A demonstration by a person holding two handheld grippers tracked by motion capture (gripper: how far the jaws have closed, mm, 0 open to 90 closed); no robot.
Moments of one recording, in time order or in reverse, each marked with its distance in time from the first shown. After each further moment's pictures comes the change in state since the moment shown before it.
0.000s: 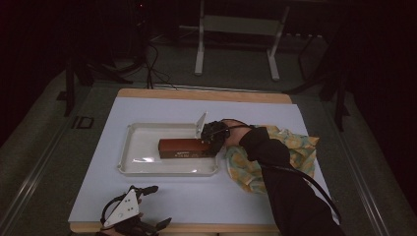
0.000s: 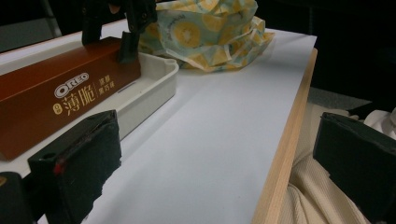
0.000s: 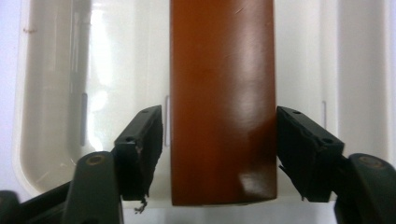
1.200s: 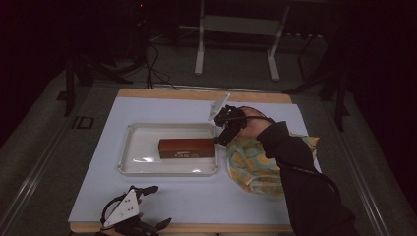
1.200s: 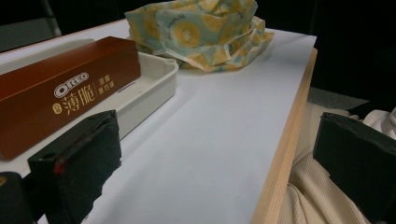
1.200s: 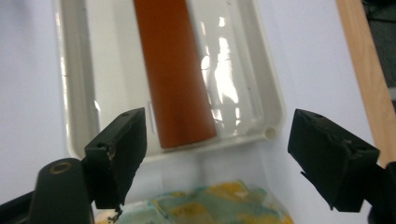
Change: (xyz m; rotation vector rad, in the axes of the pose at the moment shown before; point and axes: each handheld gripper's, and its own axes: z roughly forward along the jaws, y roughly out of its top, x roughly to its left) left arm 0.000 0.000 0.000 0.005 0.001 0.002; right arm 0.003 -0.012 -0.083 -0.116 -0.141 0.165
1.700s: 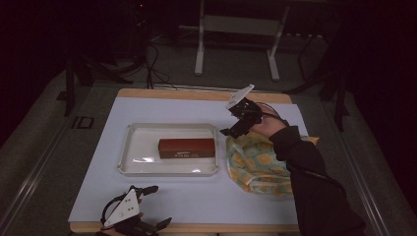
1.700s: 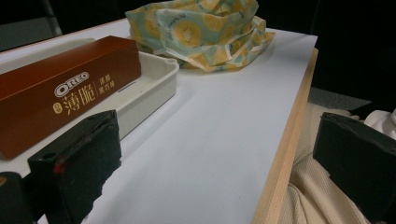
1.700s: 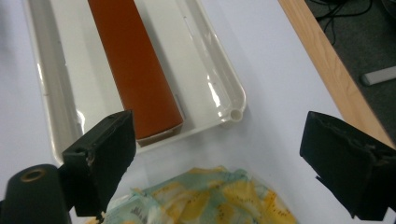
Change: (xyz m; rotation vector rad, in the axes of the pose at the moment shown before) left arm 0.000 0.000 0.001 -0.001 0.001 -0.006; right arm -0.020 -0.034 -0.028 -0.122 -0.058 0.178
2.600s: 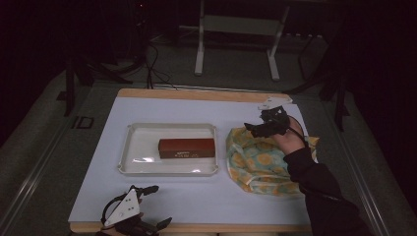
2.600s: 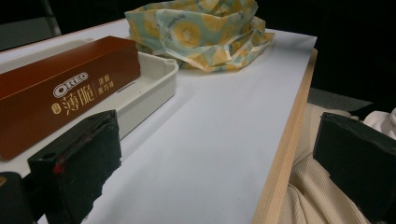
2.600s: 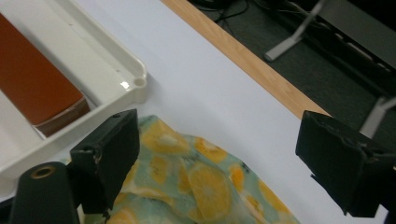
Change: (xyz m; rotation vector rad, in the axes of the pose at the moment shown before) left arm 0.000 0.000 0.001 0.000 -0.002 -0.002; right arm -0.001 -0.077 -0.033 -0.127 -0.366 0.282
